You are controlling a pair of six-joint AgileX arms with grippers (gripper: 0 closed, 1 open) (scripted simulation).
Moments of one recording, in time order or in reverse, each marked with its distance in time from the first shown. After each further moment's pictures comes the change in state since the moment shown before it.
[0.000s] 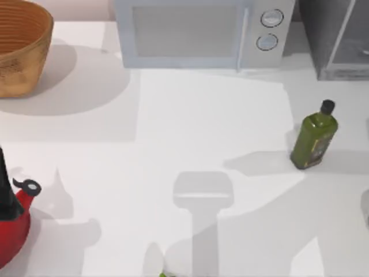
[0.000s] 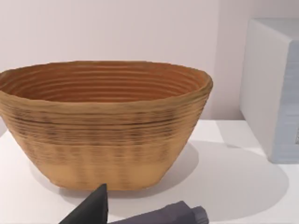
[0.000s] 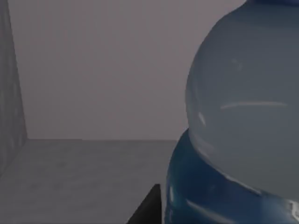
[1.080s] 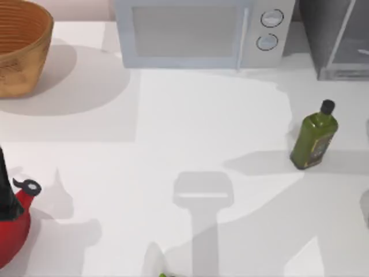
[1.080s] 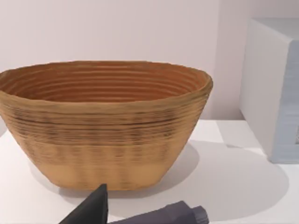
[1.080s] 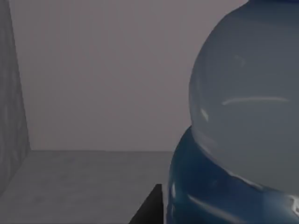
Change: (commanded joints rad) left arm 0.000 0.000 0.000 0.000 0.000 0.000; right arm -0.003 -0.040 0.007 -0.040 -0.001 0.001
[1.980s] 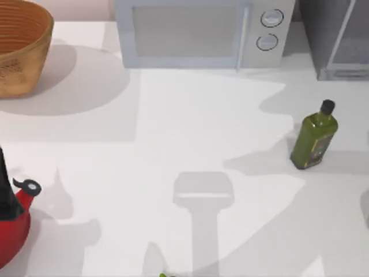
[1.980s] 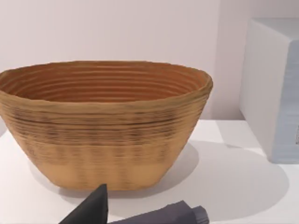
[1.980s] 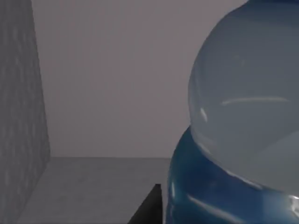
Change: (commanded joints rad) left arm 0.000 0.000 0.000 0.000 0.000 0.000; right arm -0.023 -0.219 -0.204 -0.025 -0.027 0.004
